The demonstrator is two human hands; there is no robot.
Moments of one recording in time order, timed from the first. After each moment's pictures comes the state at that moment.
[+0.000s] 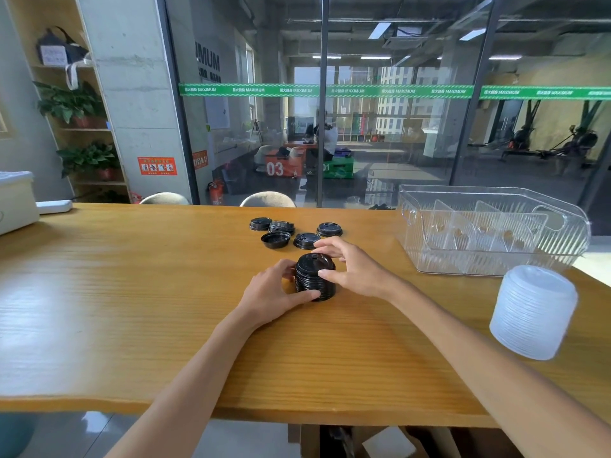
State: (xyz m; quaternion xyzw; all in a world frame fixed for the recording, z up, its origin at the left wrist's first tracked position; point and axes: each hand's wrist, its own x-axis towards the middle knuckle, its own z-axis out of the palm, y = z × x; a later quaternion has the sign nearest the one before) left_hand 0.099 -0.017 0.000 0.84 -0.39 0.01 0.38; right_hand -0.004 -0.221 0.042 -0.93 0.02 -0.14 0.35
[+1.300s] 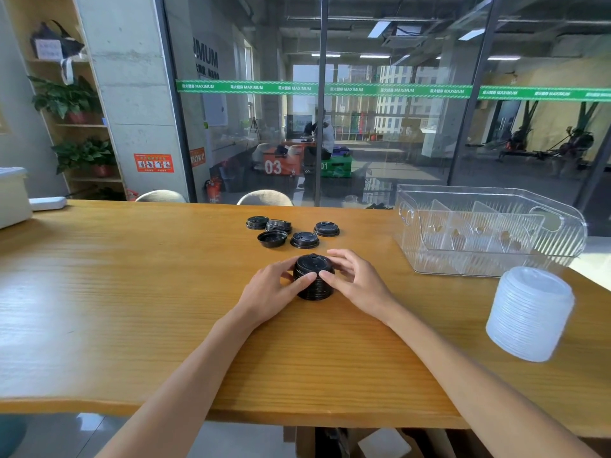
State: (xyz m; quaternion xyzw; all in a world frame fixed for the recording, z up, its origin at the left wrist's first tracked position) left_hand 0.090 -0.020 0.009 0.82 -0.41 0.01 0.40; right_hand -0.016 -0.223 0.004 -0.86 0.06 -0.23 0.45
